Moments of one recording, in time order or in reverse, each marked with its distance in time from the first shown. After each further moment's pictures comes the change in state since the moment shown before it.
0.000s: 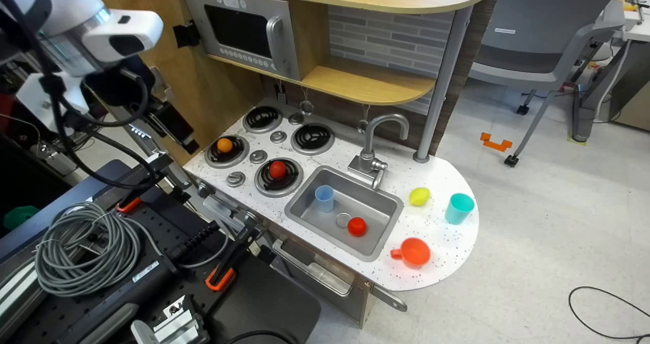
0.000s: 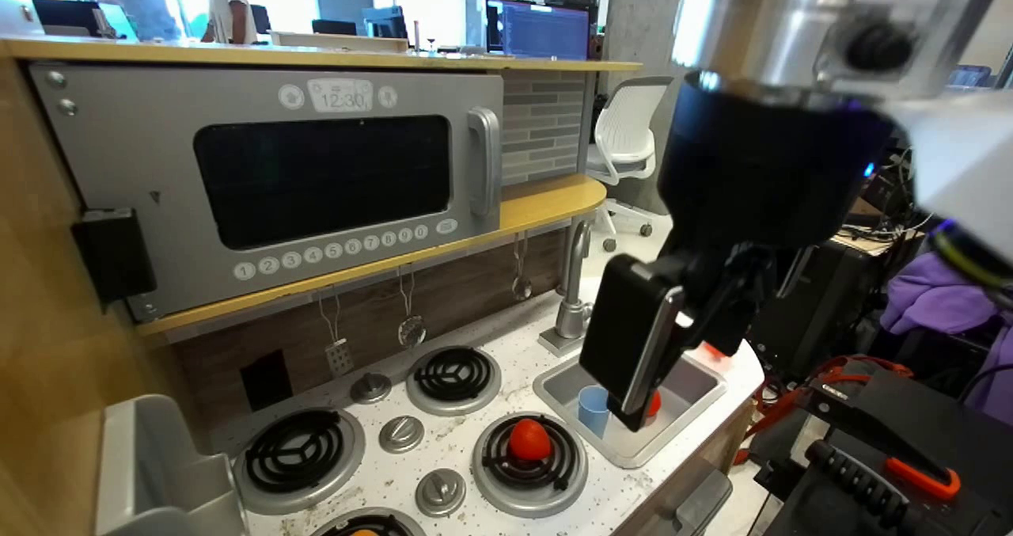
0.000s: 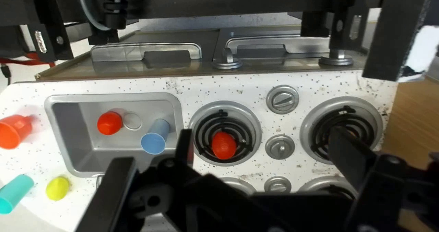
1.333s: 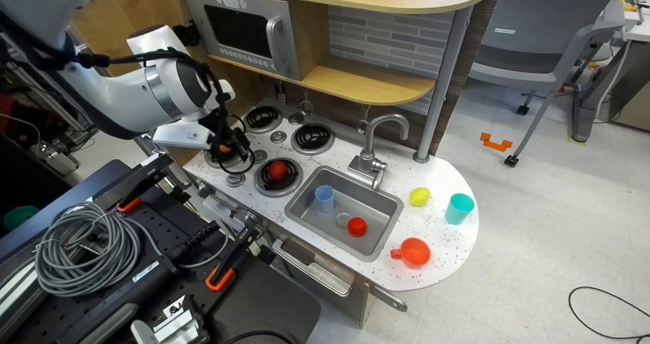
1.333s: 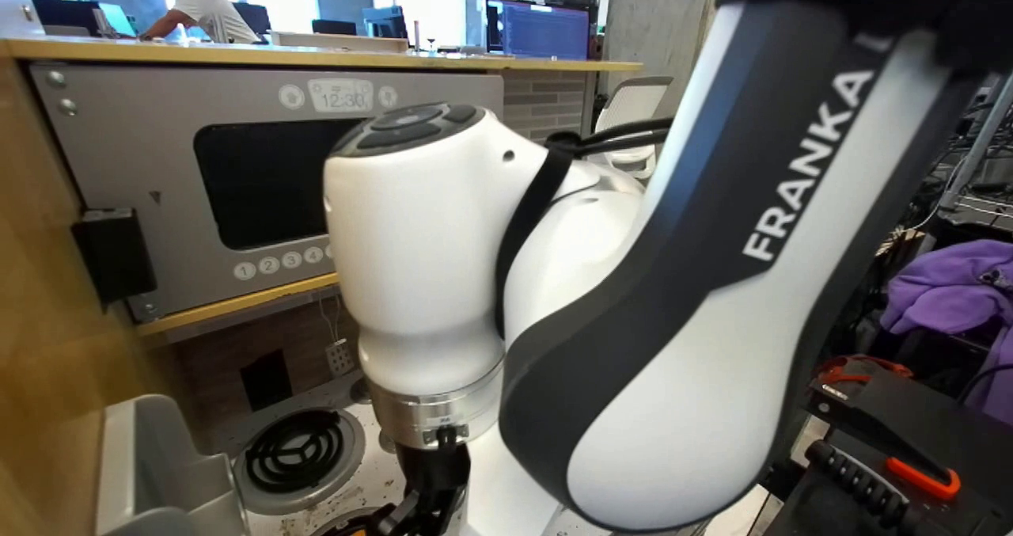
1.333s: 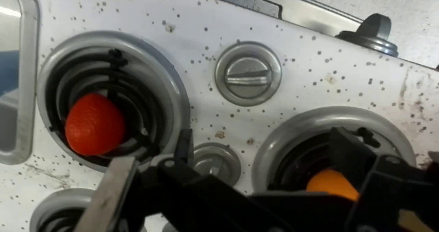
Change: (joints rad) arm 0.107 0.851 -0.039 0.699 -0.560 0.013 0.200
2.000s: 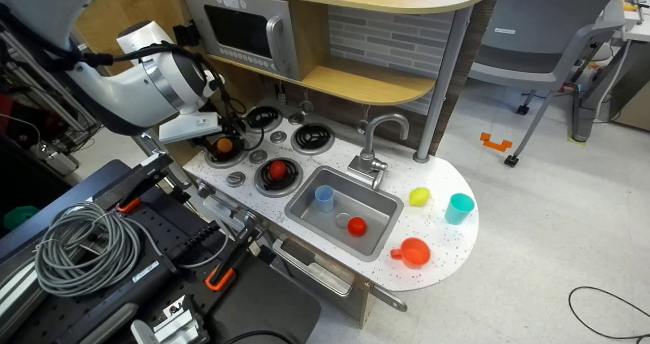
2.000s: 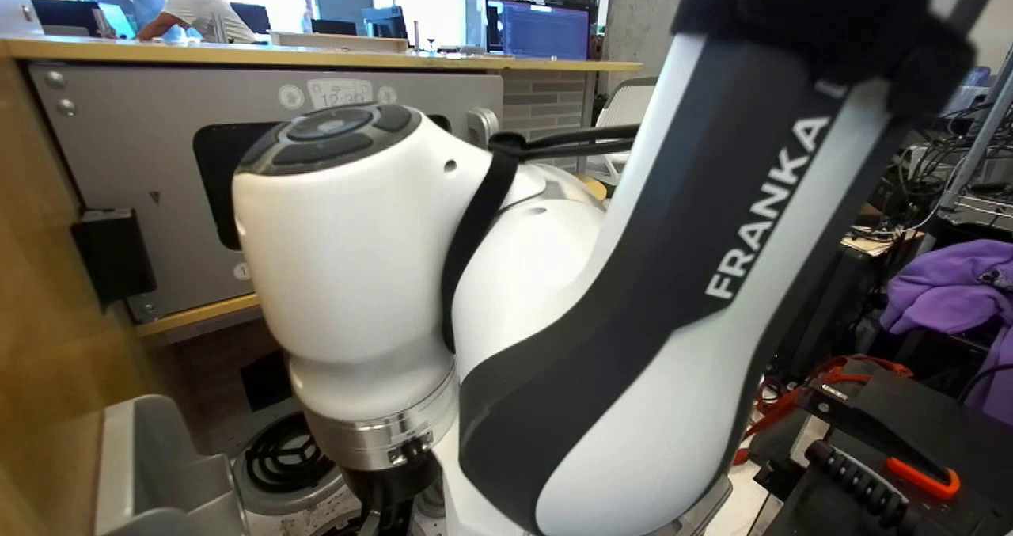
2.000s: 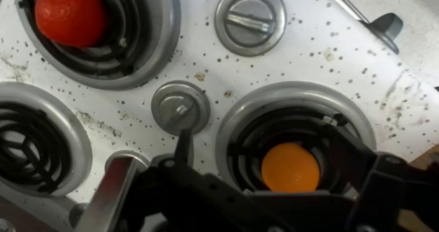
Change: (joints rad) arm 0.046 0.031 0.005 0.073 -0.128 0.004 -0.195
